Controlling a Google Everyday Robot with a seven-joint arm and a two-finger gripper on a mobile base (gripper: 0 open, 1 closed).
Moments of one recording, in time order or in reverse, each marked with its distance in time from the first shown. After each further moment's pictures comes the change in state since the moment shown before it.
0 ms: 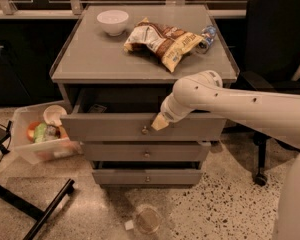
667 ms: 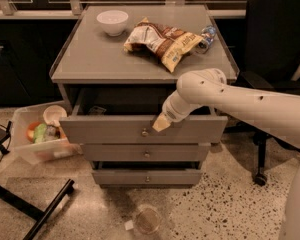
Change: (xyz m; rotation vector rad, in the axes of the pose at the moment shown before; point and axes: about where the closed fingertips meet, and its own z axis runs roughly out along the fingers) arm 0.002 0.005 -0.009 -0.069 0.001 0.006
